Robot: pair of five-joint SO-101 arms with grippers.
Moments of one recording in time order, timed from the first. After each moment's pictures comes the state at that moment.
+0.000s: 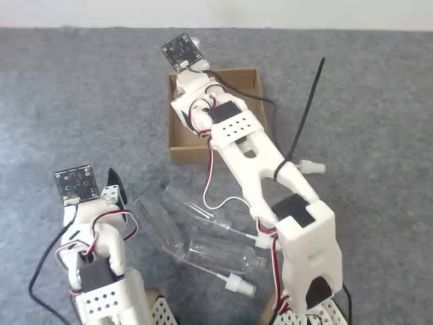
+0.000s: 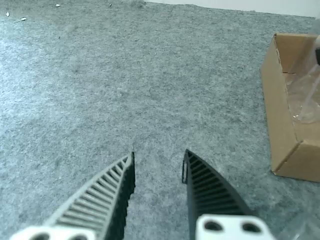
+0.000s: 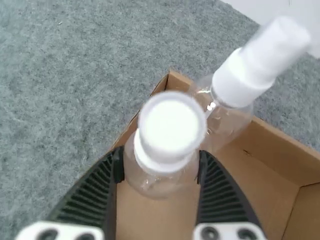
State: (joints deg) left arm -25.0 -99.3 95.7 47.8 1.6; right arm -33.6 29.6 -15.5 35.6 7.1
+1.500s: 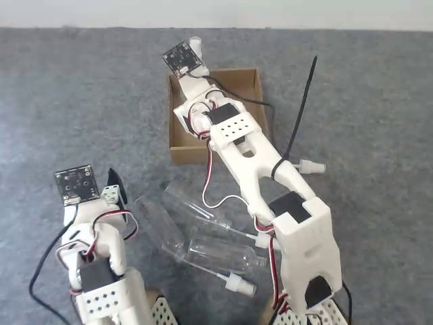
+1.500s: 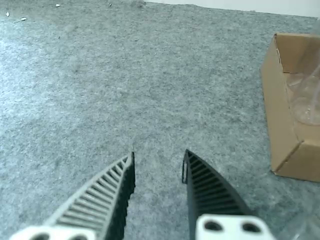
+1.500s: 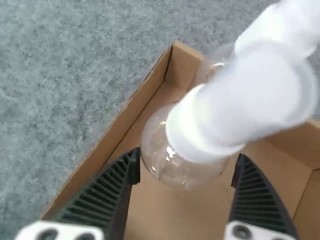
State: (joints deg) left arm -25.0 -99.3 95.7 47.8 1.6; right arm -33.7 31.4 -15.6 38.2 7.0
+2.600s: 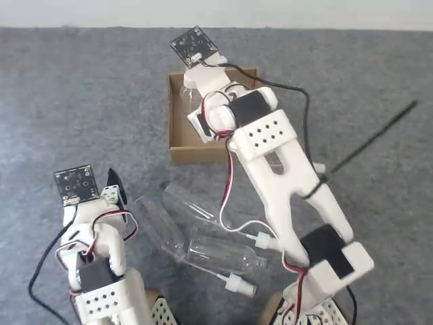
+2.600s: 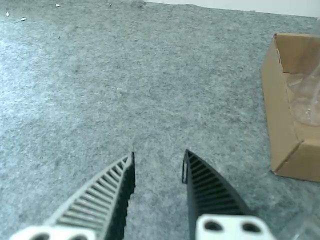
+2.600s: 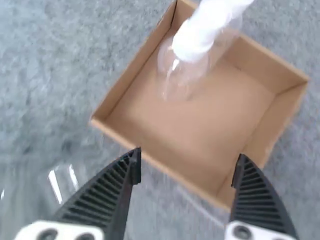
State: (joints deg) left arm -25.0 -99.3 95.7 47.8 1.6; right arm -33.6 5.4 -15.6 74.4 7.2
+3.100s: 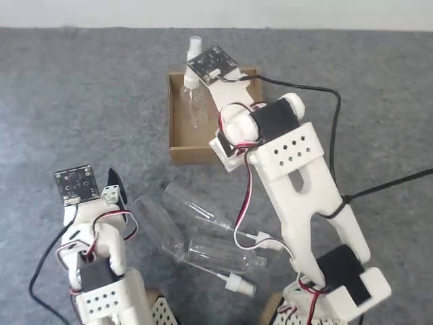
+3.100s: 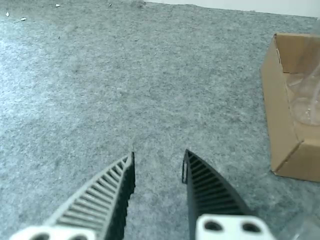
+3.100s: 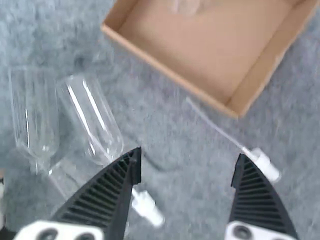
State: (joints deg) left arm -25.0 -99.3 95.7 47.8 1.6; right arm -32.7 -4.7 -15.6 98.4 7.2
